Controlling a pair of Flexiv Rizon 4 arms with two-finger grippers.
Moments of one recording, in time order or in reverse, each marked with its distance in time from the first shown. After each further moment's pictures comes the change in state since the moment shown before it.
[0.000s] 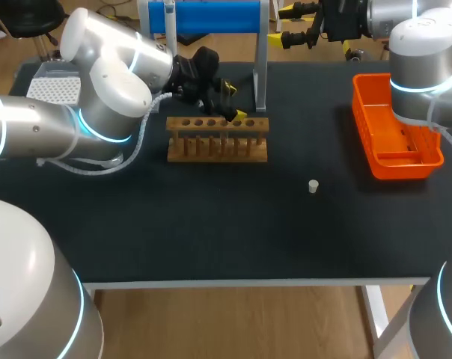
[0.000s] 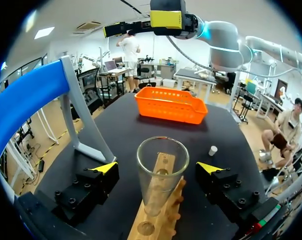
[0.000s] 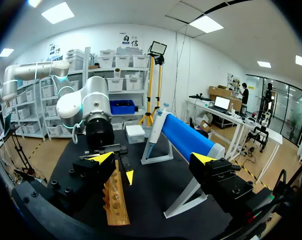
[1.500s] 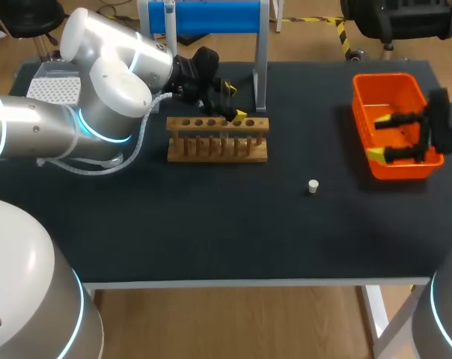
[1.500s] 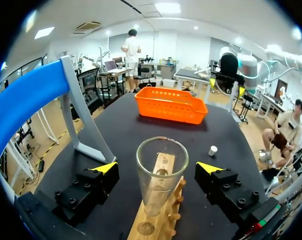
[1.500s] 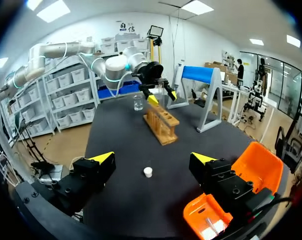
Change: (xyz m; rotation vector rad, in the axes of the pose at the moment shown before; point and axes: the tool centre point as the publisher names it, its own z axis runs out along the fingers) left arm 0.000 0.000 0.000 0.000 0.000 0.000; right arm 0.164 -0.179 -0.205 0.153 -0.008 0.120
